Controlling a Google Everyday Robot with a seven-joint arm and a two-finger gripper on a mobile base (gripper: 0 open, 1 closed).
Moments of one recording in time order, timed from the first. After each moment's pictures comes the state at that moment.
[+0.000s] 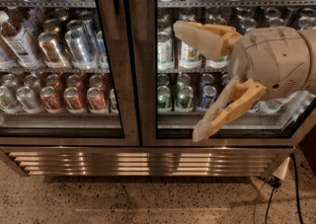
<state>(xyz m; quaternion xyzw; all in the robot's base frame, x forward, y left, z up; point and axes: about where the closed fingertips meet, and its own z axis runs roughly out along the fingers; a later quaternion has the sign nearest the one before) 0.369 -0.038 1.032 -0.57 0.46 0.44 0.52</state>
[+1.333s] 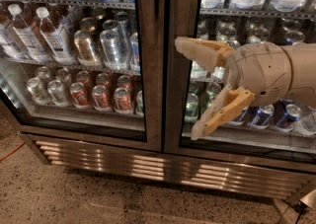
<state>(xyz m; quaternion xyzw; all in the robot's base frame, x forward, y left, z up) 0.390 -0.043 0.998 -0.55 0.48 0.46 0.51</state>
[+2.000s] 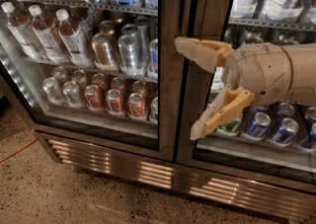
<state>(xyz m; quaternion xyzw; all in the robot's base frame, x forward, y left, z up) 0.390 -0.043 0.998 -0.55 0.48 0.46 0.51</state>
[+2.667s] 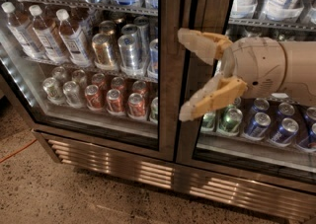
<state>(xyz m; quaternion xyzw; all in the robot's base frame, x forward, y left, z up) 0.413 -0.039 1.006 -0.51 0.50 0.45 0.53</state>
